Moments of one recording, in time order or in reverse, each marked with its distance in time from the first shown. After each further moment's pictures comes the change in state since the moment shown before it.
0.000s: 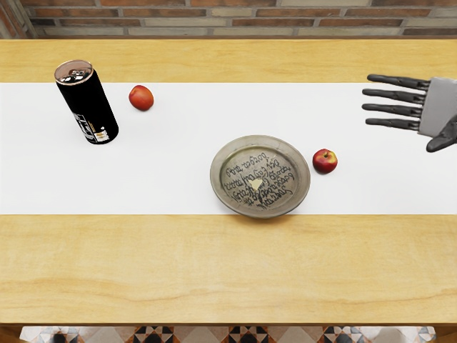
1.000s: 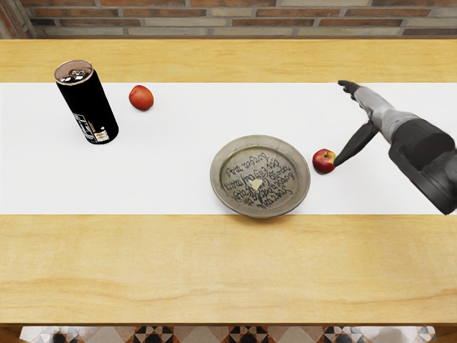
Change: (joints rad) left arm 0.000 0.000 0.000 0.000 0.000 0.000 0.000; right arm 0.234 0.386 -0.427 0.216 -1.381 -0.908 0.000
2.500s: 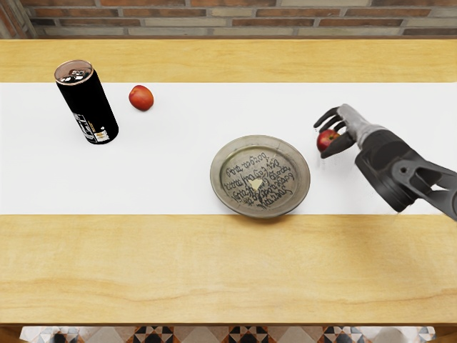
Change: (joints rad) left arm 0.000 0.000 0.000 0.000 0.000 0.000 0.000; right arm 0.100 0.167 -0.177 -0.236 -0.004 -0.063 0.000
